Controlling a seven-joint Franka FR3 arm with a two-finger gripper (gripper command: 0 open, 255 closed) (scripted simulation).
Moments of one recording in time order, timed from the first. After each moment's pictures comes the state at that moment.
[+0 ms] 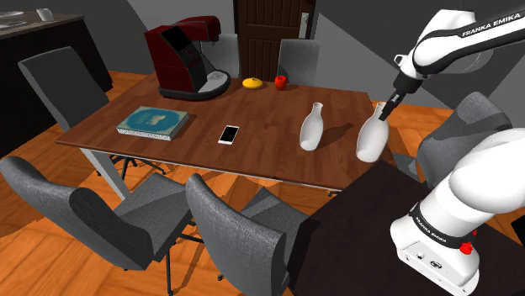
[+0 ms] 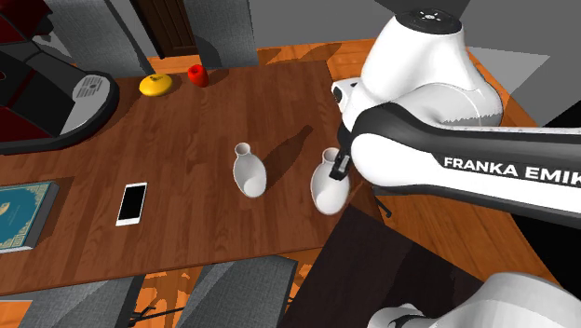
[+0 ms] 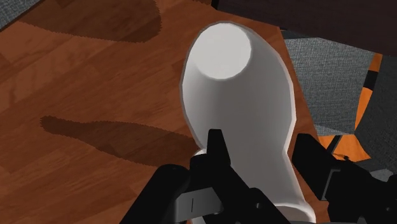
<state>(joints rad) -0.08 -0.56 -0.61 -2.75 -0.31 2.33 -0.59</state>
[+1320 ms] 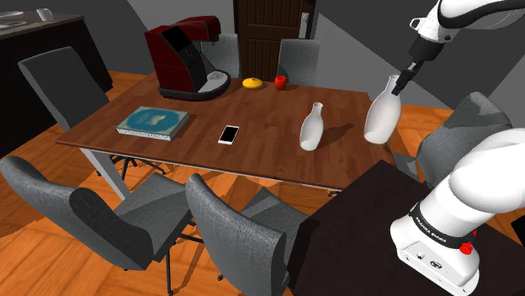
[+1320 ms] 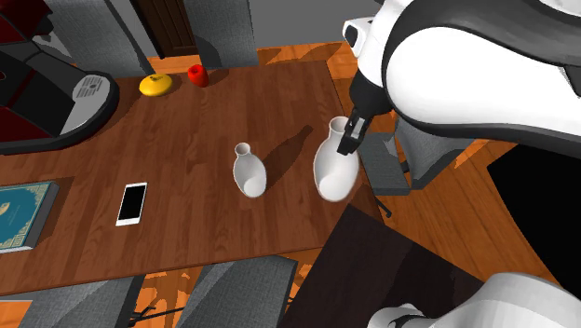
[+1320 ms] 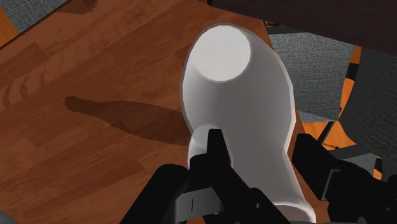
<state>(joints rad) -0.09 -0.70 -0.51 -2.57 -0.27 2.01 -0.56</state>
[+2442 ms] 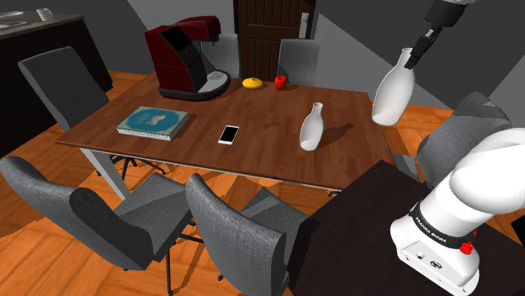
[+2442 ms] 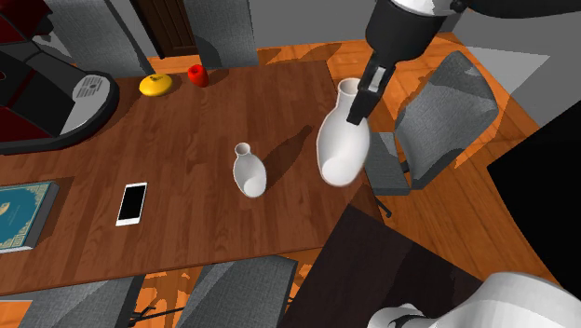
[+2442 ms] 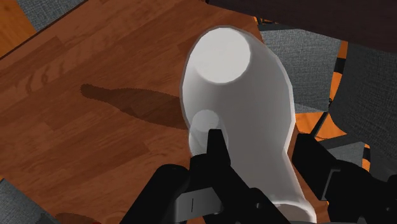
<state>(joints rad) -0.07 -0.72 -0.45 -2.36 -0.23 1.79 -0.56</state>
